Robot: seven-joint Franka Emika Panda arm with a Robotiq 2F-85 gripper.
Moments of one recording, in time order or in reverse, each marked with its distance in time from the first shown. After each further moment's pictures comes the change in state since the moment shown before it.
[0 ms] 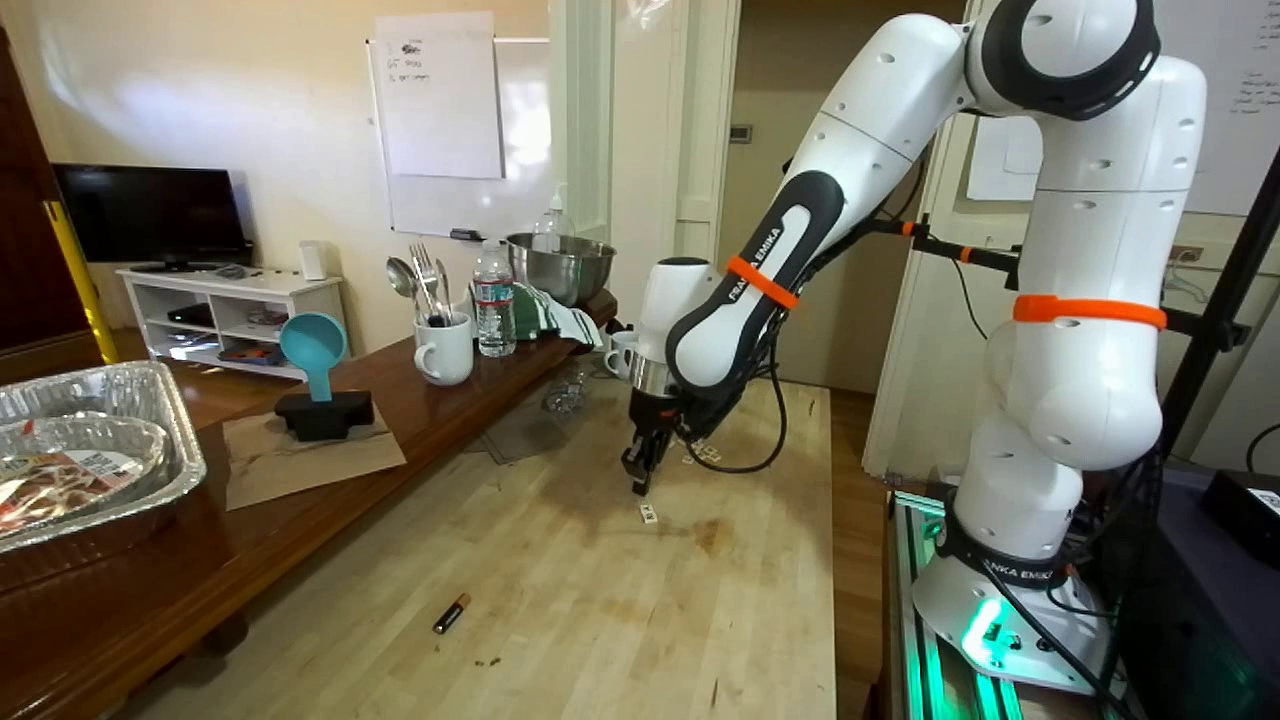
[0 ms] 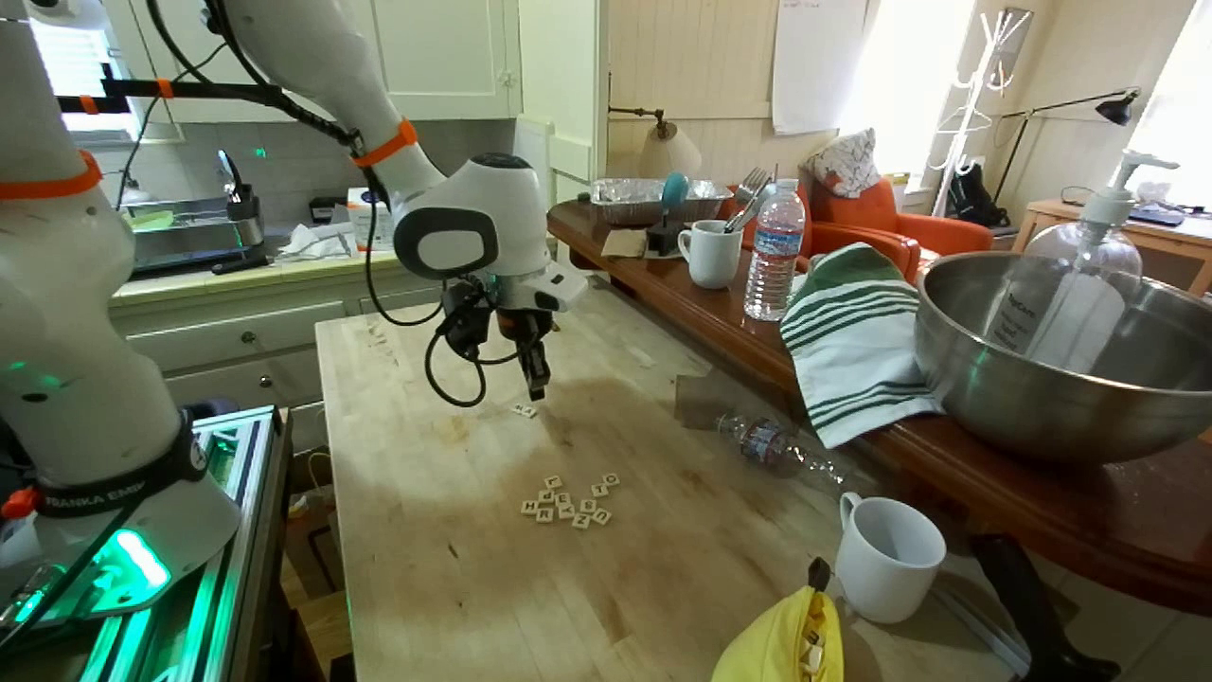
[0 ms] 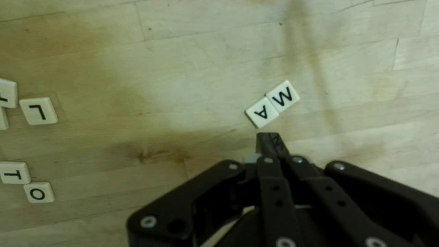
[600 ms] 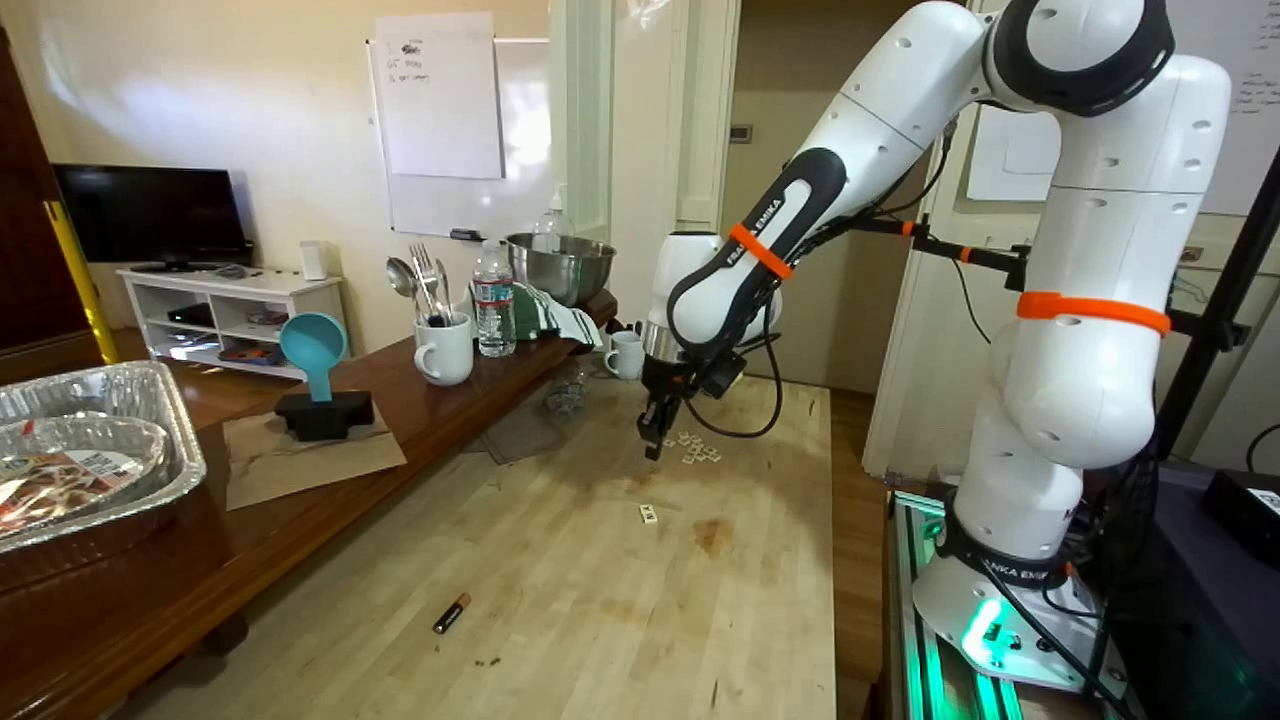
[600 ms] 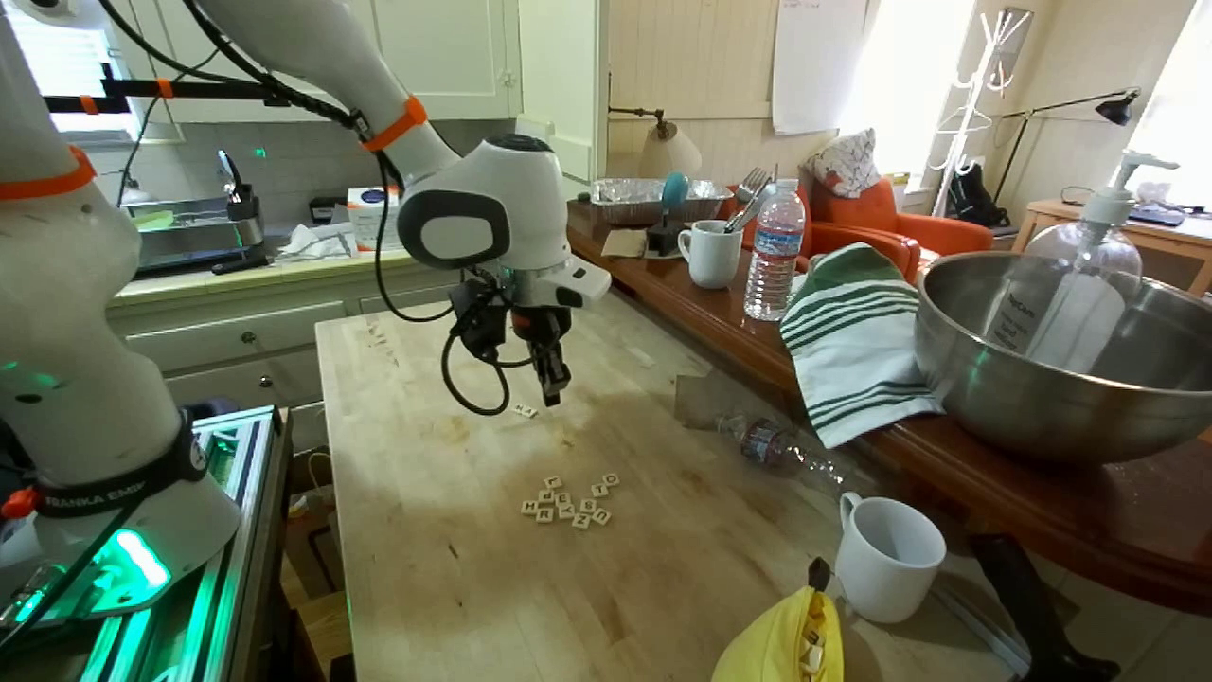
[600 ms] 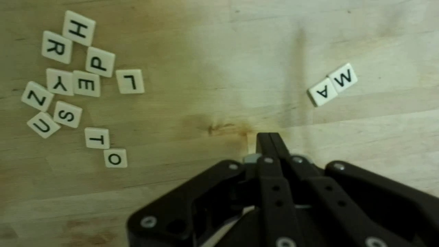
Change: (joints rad) arm -0.055 -0.056 -0.077 0.031 0.002 -0.104 -0.174
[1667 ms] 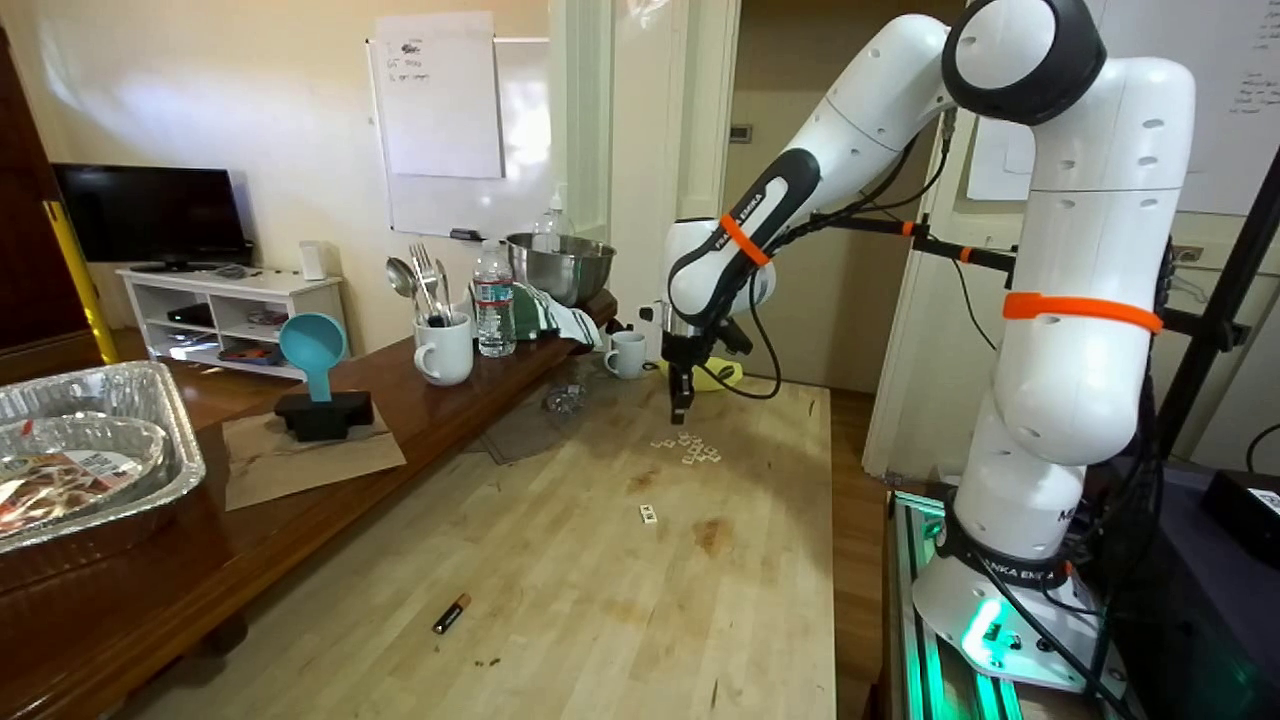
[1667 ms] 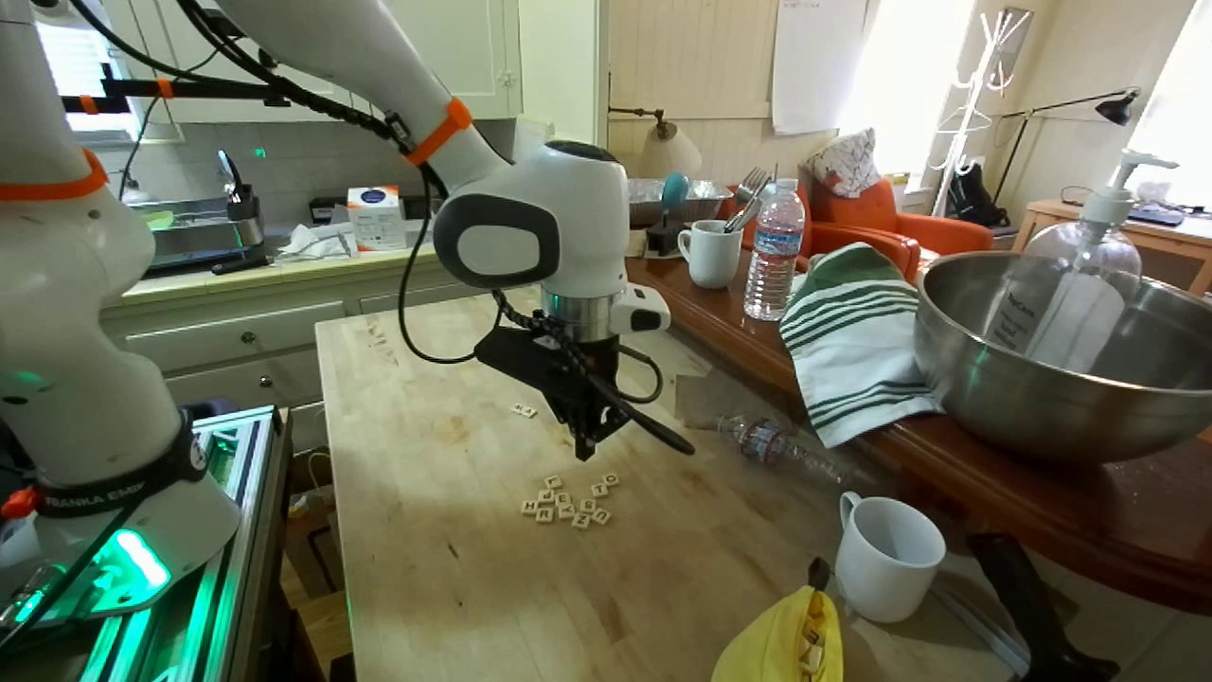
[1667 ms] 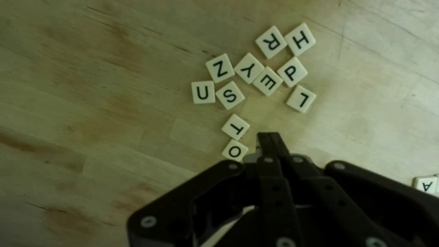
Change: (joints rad) arm -0.122 0.084 -0.115 0.149 -0.123 -0.141 -0.635
